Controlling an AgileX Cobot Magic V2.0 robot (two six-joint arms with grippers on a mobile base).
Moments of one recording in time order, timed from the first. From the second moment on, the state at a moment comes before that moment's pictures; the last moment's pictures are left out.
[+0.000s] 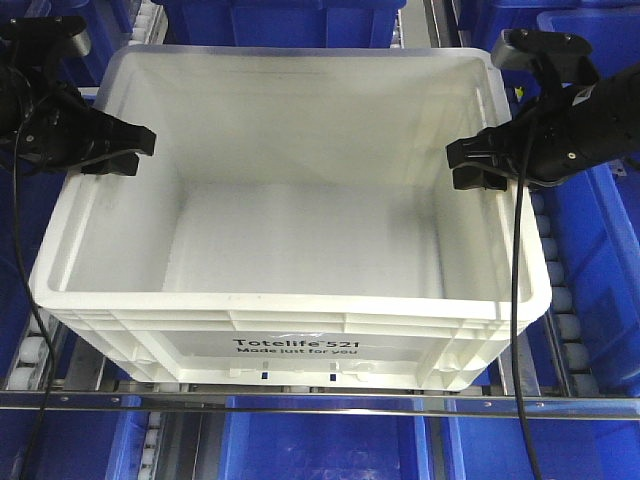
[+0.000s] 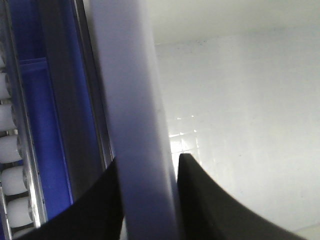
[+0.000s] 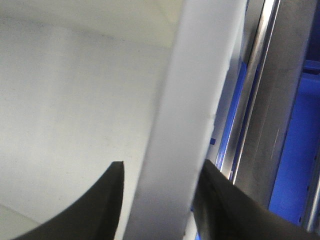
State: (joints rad) left arm -0.19 1.51 -1.26 -0.22 0.87 0.08; right arm 0.17 1.49 -1.18 0.35 0.80 -0.21
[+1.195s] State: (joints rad) left arm -0.19 1.52 -1.27 -0.23 0.85 0.11; right arm 0.17 1.49 -1.18 0.37 0.79 -0.24
